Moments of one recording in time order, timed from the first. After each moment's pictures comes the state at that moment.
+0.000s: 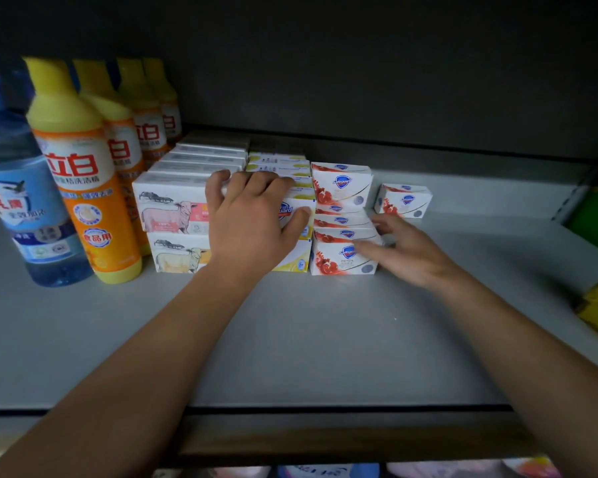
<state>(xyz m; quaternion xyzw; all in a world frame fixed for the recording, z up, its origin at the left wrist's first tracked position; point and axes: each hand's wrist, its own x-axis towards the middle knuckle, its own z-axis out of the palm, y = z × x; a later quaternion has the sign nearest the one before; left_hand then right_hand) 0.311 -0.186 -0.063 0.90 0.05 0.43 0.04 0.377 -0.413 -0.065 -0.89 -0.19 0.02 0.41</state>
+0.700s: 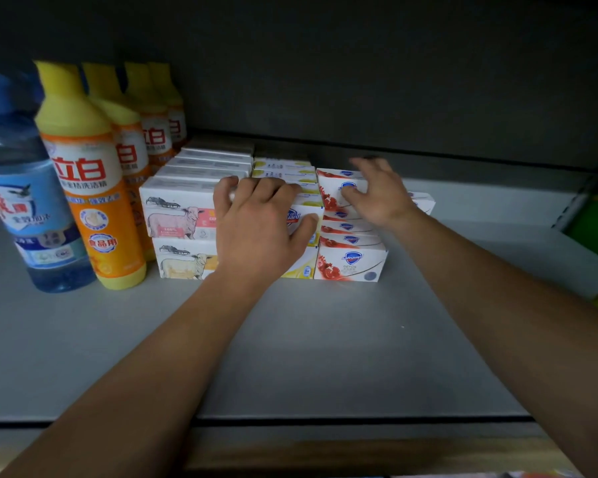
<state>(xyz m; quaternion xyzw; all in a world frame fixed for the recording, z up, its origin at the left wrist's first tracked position) 0.310 -0.185 -0.064 0.90 0.04 0.44 0.05 0.445 -0.349 -0.027 -0.93 -0.21 -0.16 0.25</state>
